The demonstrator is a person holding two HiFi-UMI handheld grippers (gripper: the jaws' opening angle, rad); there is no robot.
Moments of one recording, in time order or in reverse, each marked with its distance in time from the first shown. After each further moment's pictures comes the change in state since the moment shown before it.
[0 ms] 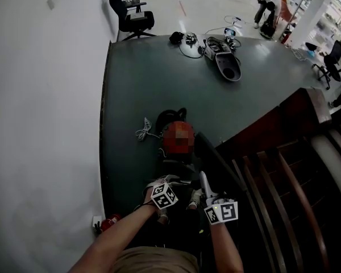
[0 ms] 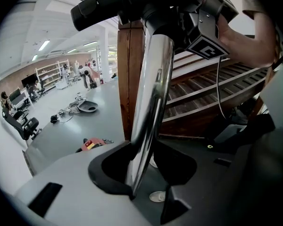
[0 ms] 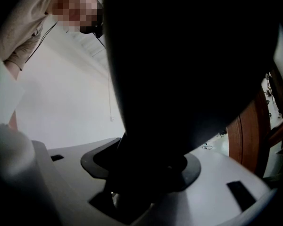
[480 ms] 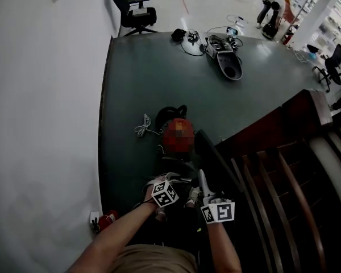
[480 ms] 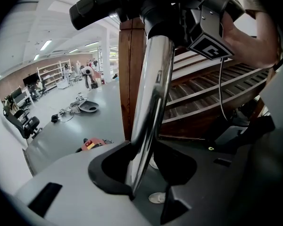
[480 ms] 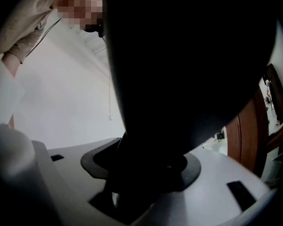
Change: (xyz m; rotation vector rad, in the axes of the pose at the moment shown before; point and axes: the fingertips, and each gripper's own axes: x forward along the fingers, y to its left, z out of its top) left arm 0.000 -0.001 0.000 -0.013 -0.012 0.007; right arm 0.003 0.012 0.000 -0.062 -0.010 -0.021
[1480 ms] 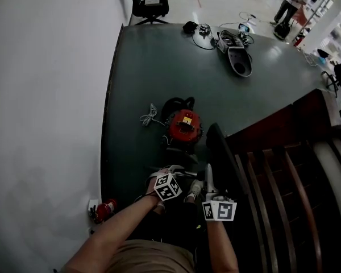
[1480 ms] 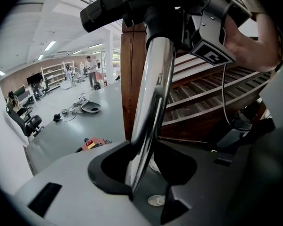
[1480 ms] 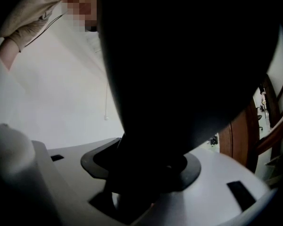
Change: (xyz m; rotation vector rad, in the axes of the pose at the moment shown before) left arm -0.003 -0.005 -0.005 -0.025 -0.032 0.025; right arm -0.012 0.002 -0.004 -0.044 -0.032 -0.072
